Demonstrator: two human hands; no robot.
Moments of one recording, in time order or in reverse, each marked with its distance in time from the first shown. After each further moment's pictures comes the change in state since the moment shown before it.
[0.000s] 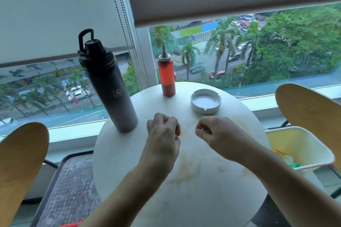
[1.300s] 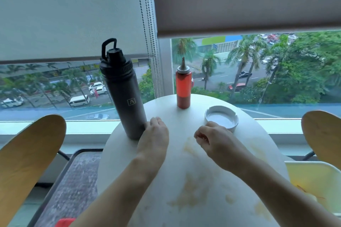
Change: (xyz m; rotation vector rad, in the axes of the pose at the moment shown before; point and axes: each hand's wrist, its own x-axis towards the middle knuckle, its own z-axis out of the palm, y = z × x) left_hand 0.060 -0.058 0.026 0.339 -0.011 -0.344; right_hand 0.054 0.011 0.019 -0.051 -0.022 -0.167
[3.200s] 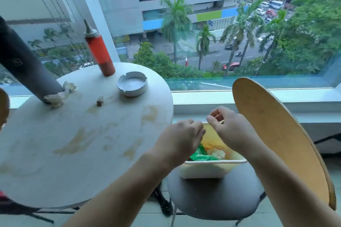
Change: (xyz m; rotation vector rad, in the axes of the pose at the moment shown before) left_hand -0.130 0.309 0.078 -0.216 -0.130 0.550; right_hand -0.160 0.254 -0.127 0.094 0.043 0.324
